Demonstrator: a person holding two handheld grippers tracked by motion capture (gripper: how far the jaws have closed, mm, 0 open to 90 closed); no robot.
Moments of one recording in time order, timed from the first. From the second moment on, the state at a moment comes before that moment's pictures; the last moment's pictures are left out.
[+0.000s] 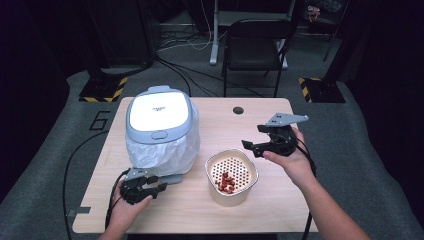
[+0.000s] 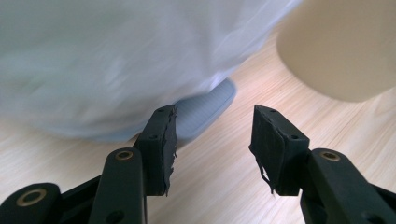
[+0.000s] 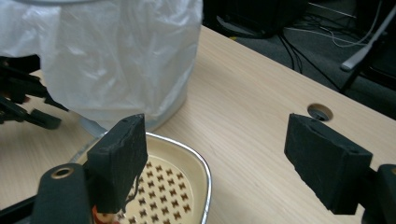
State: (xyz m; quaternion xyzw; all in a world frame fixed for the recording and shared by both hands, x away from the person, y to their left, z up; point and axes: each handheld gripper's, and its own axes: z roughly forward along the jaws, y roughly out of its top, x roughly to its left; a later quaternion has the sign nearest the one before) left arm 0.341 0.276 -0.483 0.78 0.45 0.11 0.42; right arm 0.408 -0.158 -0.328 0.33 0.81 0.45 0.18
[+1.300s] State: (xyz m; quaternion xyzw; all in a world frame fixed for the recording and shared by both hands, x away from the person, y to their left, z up) left arm 0.363 0.350 -0.522 0.73 0.53 0.21 0.38; right arm 0.390 -0.241 -0.494 0.48 0.76 0.37 0.23
